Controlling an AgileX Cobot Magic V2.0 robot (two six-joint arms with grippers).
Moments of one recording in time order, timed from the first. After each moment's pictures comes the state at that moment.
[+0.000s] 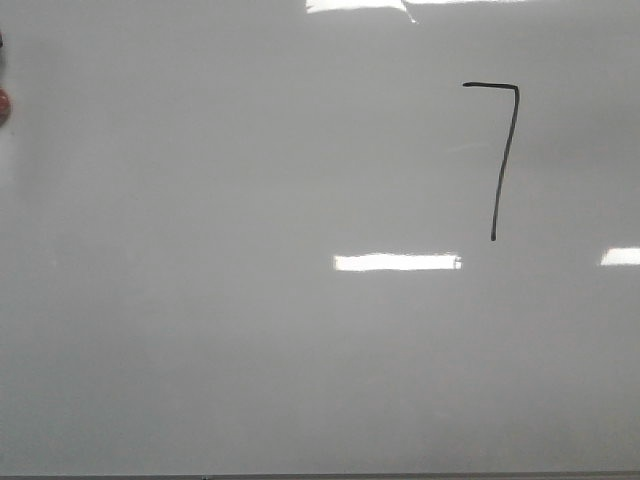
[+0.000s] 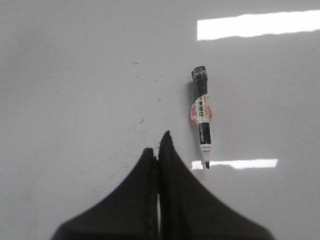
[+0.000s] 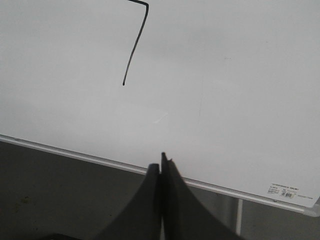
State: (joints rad) left arm 0.03 0.00 0.00 -0.01 -0.02 0.05; right arm 0.08 0.62 -0.98 0.11 1.11 -0.10
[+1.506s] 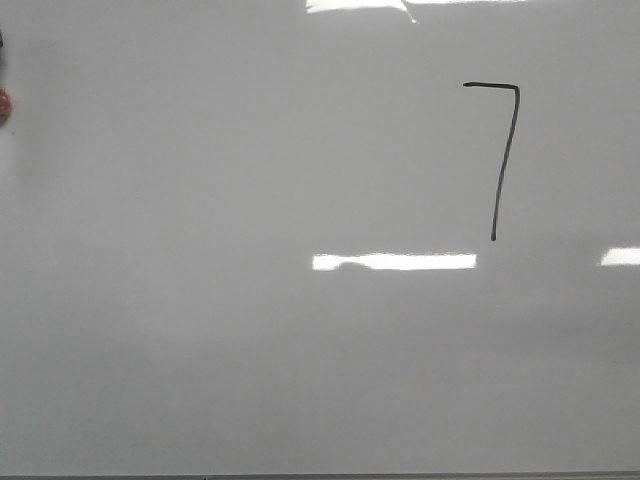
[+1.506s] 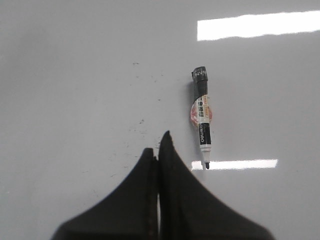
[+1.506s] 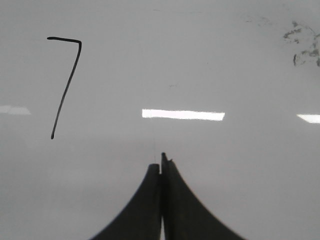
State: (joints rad) left arm 0.03 0.00 0.00 -0.01 -0.02 0.05; right arm -0.01 -0.01 0.03 0.10 0.13 -0.10
